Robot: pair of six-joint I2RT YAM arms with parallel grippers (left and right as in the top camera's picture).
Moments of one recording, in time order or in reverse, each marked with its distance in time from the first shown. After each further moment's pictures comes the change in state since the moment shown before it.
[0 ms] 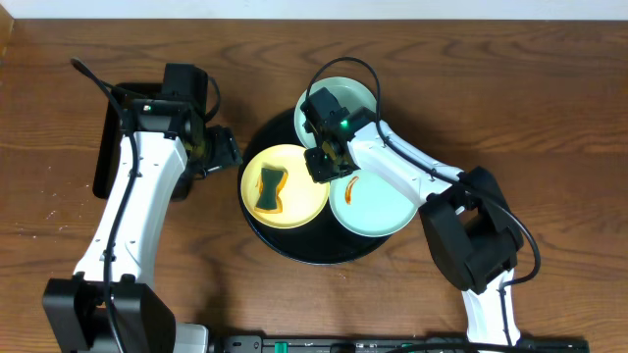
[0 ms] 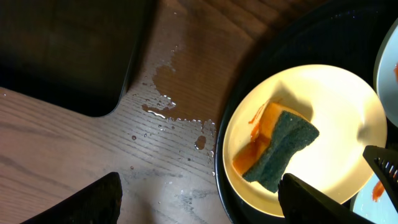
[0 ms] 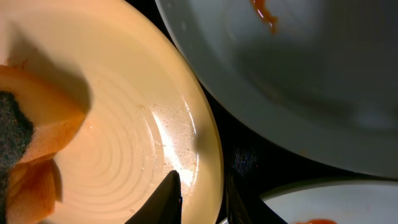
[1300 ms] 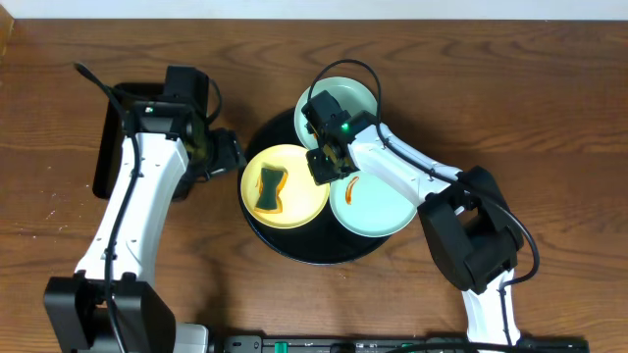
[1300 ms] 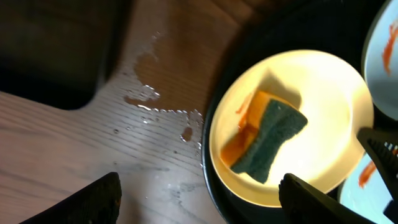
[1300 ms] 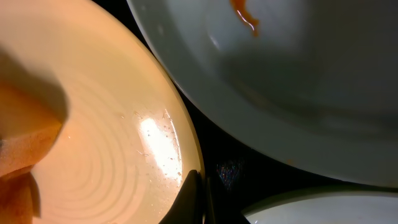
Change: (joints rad) left arm 0.000 0.000 -0.027 0.011 0.069 0.000; right arm 0.000 0.000 -0.032 0.041 0.034 0.005
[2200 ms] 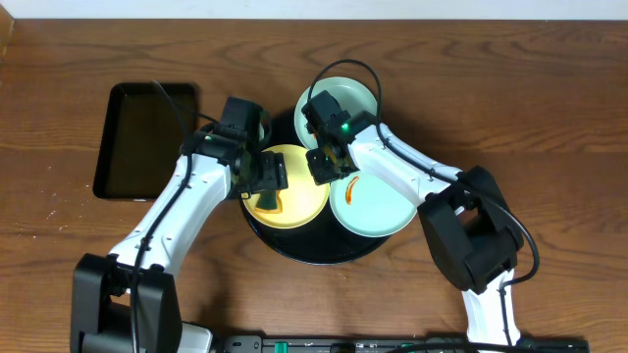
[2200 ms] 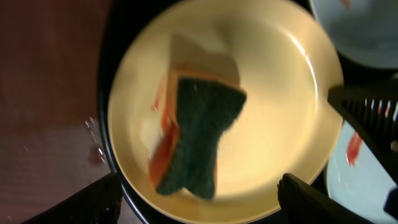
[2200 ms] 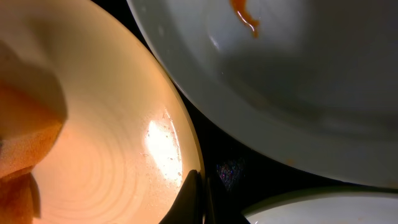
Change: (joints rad) left arm -0.192 0.010 -0.233 0.313 0.069 0.017; right arm 0.000 0.000 -0.001 0.002 0.000 0.000
